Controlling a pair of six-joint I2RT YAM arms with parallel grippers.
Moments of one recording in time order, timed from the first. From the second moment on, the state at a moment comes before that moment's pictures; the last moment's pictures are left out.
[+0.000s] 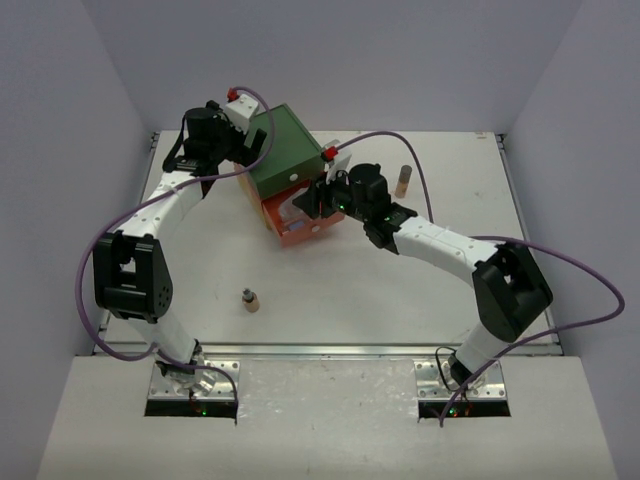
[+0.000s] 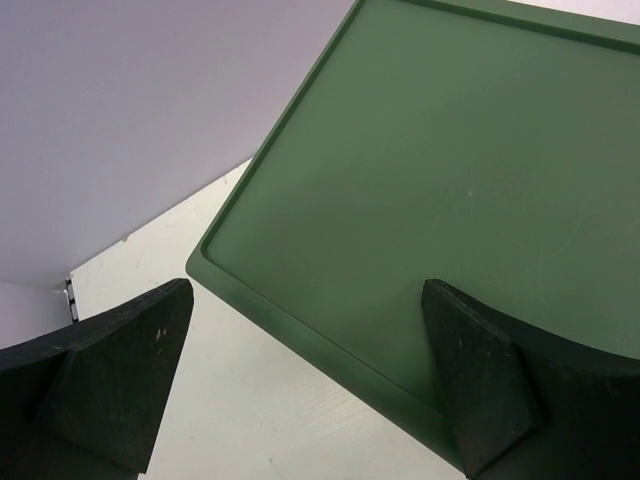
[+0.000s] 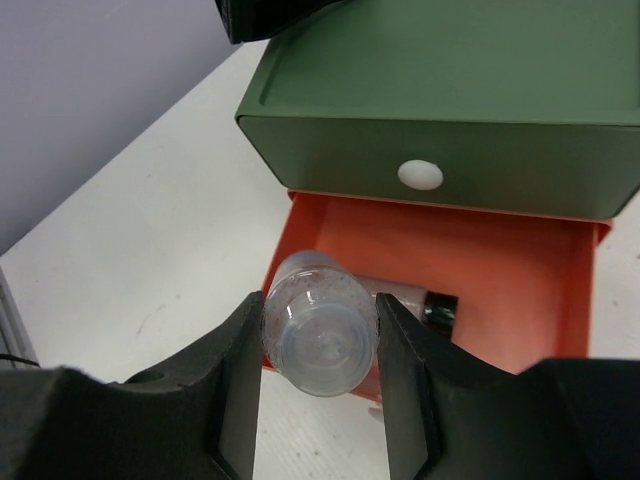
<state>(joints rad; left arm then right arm) -0.09 1.68 1.38 -0.06 0.16 0.40 0.66 1.64 1.09 0.33 -0.20 0.21</state>
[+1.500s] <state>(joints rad) -0.09 1.69 1.39 -0.05 0.16 0.39 0.63 1.83 1.11 0.51 -0.29 0.41</state>
